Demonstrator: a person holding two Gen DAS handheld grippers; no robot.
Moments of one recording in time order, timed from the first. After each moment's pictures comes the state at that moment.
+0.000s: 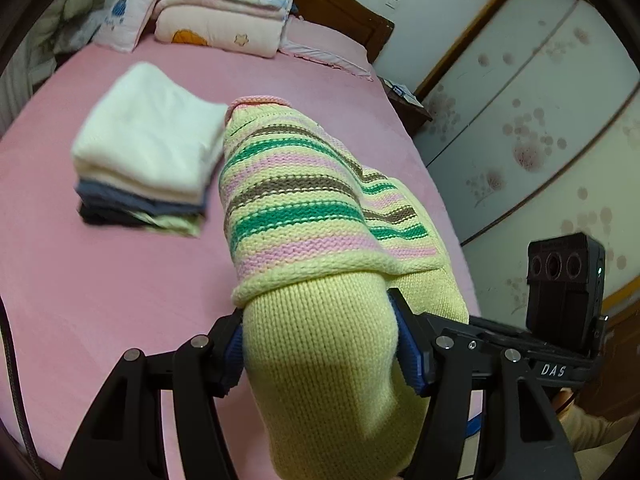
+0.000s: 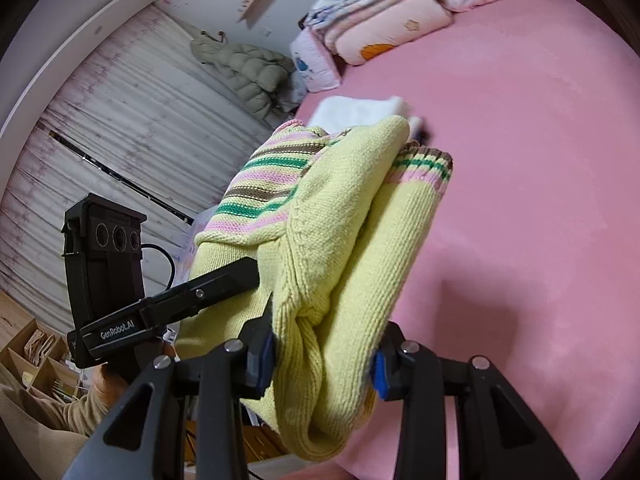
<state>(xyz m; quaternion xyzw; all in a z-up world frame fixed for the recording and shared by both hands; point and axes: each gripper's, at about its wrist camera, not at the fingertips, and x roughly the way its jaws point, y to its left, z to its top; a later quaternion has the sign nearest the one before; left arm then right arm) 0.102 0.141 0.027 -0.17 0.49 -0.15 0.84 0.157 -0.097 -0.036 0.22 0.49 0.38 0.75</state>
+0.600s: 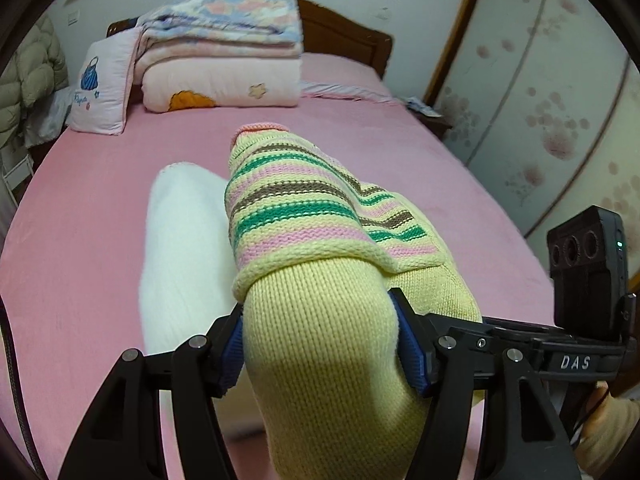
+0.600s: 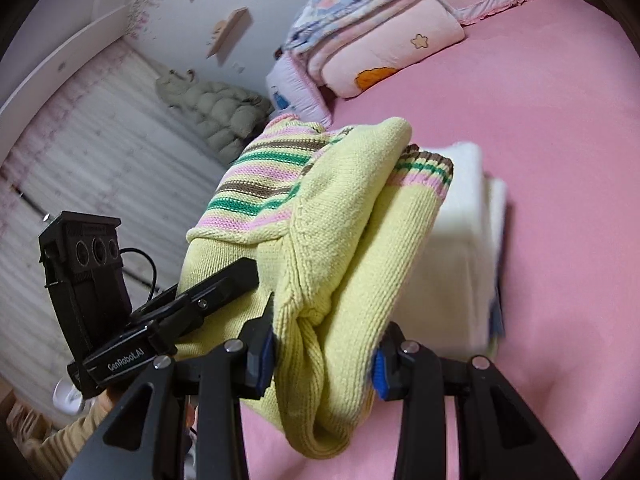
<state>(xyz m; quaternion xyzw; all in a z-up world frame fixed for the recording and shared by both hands) 0.391 0.362 -0.057 -0.06 0.44 -0.16 0.88 0.397 0.135 -0.113 0.27 0.45 0.30 0.79</state>
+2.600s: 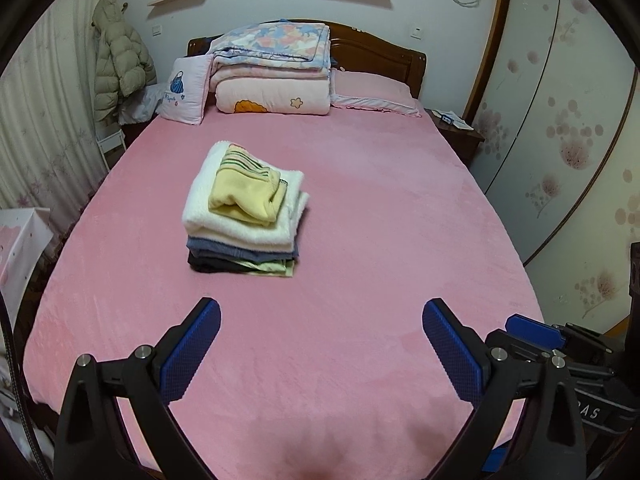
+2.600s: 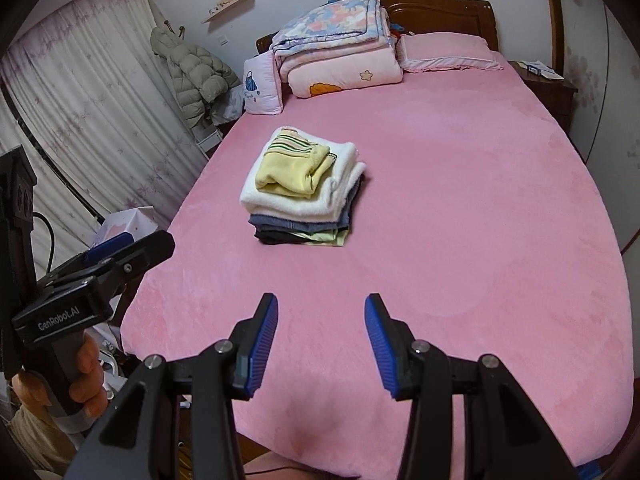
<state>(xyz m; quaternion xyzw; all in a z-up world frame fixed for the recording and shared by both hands) 0.004 0.143 0.124 -0.07 0.43 -0.01 0.90 0.067 -0.058 0.069 0.08 0.47 0.21 0.85</state>
